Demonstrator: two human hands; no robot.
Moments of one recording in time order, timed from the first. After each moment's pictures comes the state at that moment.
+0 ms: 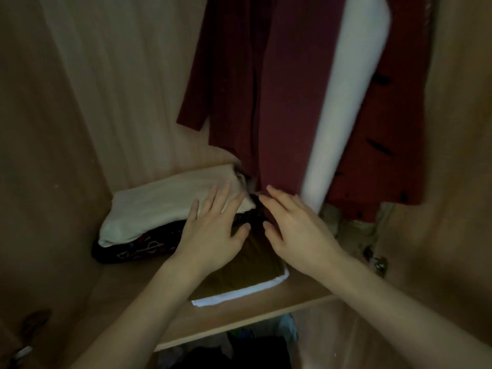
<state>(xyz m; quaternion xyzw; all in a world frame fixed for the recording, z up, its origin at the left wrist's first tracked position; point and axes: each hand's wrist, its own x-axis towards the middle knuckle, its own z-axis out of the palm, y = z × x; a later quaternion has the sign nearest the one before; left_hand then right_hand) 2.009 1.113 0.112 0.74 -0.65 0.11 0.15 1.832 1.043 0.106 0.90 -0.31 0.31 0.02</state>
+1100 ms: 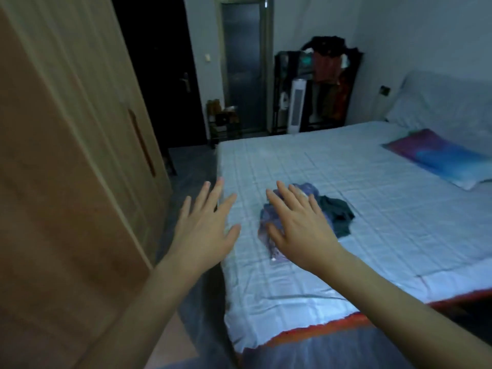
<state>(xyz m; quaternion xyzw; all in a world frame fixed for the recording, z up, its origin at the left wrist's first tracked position) 1.517 1.376 0.033 0.14 -0.98 -0.01 0.14 1.421 1.554 0.026 0.39 -0.90 0.14 0.11</state>
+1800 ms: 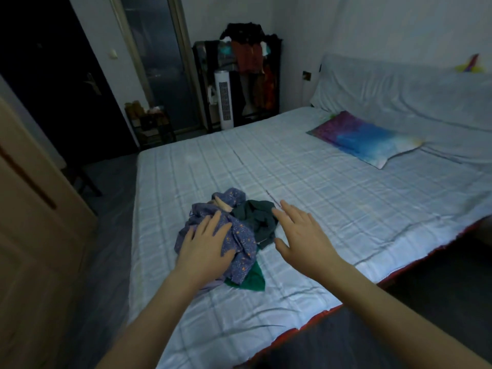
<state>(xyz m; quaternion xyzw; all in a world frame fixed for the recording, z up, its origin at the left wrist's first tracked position) 1.221 1.565 -0.061 0.03 -1.00 -0.02 0.00 1.169 1.789 -0.048 0.27 -0.95 0.15 0.05</state>
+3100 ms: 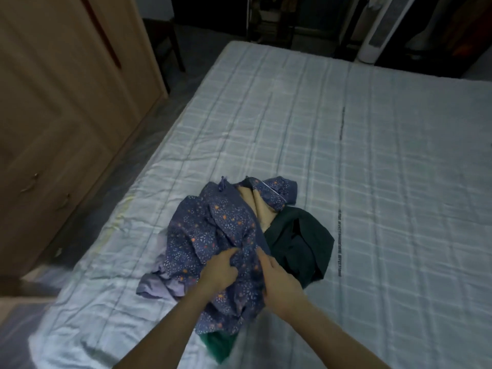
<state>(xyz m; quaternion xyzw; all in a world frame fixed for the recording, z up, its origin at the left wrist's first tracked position) 0.908 1.491 -0.345 0.42 -0.76 -0.47 -0.15 0.793 1.633 -0.324 0.48 -0.81 0.07 -0.32</state>
